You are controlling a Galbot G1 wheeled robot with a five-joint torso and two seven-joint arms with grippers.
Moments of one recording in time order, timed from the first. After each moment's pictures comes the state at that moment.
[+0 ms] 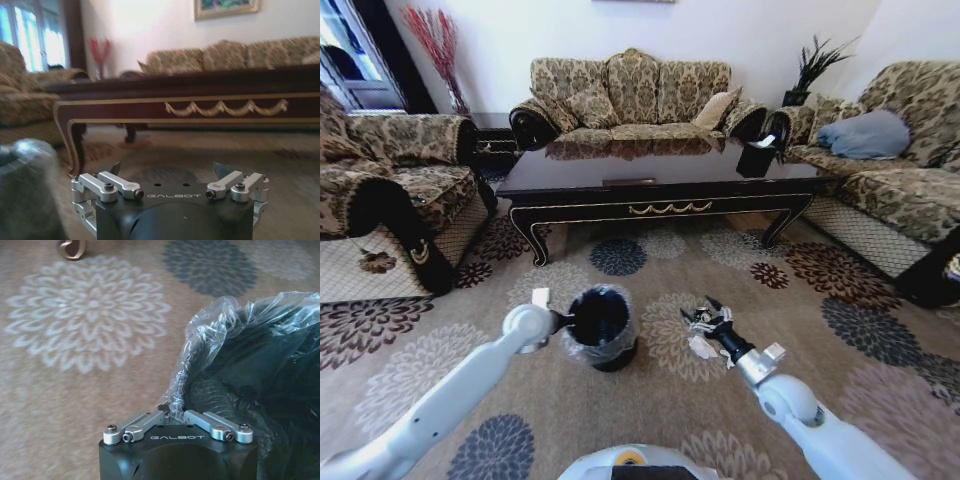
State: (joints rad) left arm 0.86 -0.78 -0.07 -1.89 -1.59 0.74 -0.88; right arm -1.40 0.80 0.37 1.83 0.70 0.22 -0.11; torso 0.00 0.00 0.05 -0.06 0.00
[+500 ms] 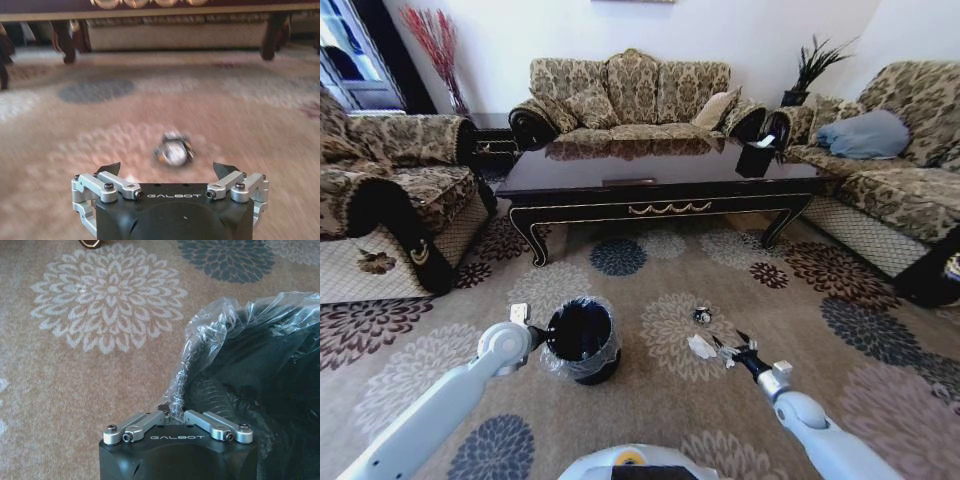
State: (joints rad) left arm 1.03 -0.75 -0.17 -1.97 -1.54 0.74 -0.87; right arm -1.28 0.86 0.31 1.25 0.69 0.26 -0.23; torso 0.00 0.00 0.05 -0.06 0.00
